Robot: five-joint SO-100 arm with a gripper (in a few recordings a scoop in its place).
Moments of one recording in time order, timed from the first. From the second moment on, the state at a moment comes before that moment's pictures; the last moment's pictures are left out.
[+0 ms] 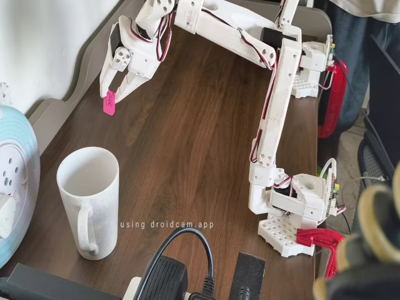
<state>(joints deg) -10.5 102.3 75.2 68.5 -32.0</state>
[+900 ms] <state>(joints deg) -21.4 87.7 75.2 59.0 -40.3</state>
